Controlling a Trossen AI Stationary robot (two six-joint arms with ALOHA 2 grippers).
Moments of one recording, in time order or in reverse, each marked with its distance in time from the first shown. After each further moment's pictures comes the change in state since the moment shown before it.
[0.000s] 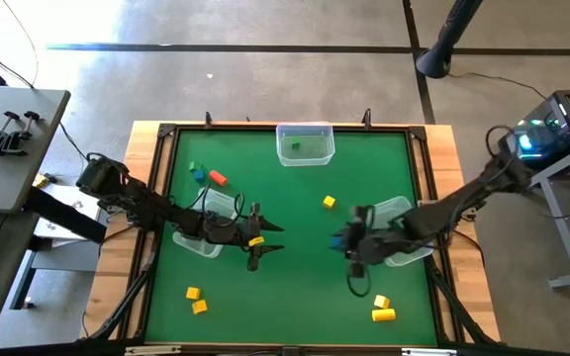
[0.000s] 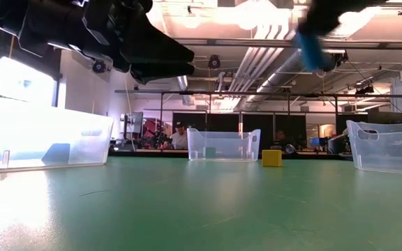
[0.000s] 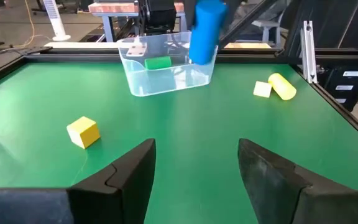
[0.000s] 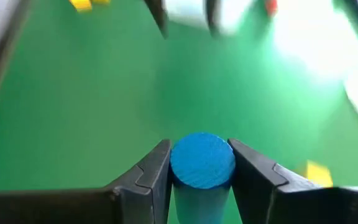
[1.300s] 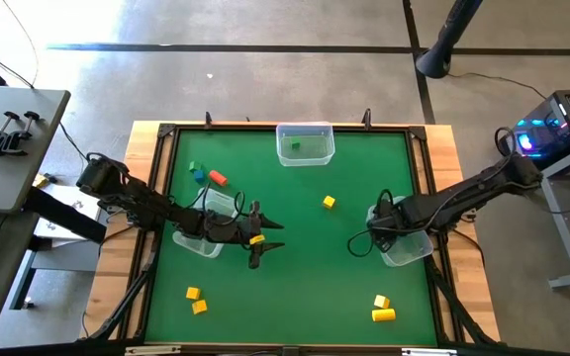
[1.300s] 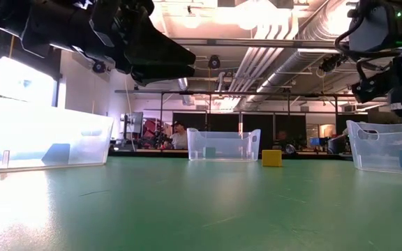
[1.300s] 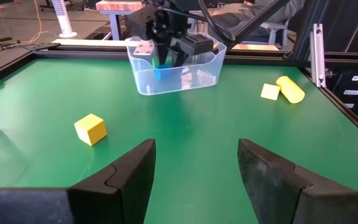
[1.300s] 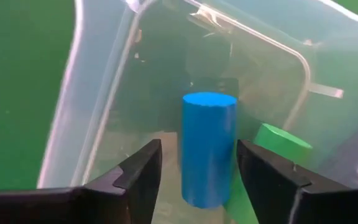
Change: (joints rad) left arm 0.011 0.000 0.000 -0.001 -0.011 -0.017; right arm -0.221 -0.101 -0.346 -0.542 -0.394 0.681
